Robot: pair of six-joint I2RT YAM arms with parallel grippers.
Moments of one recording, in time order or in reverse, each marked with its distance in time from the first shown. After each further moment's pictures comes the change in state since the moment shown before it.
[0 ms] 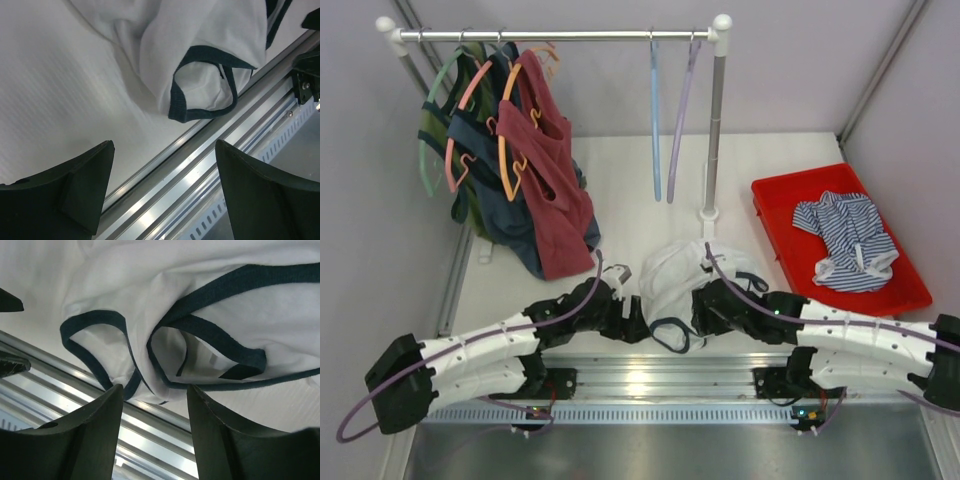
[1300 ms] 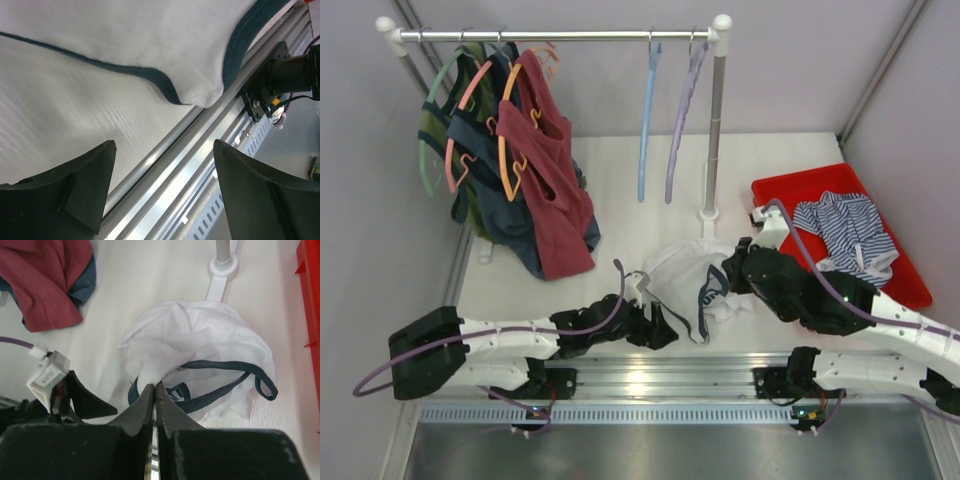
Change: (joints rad) left arm -0.206 0.213 -0.068 0.499 -0.134 -0.148; right arm 0.041 -0.111 0.410 -0.257 0.399 -0.019
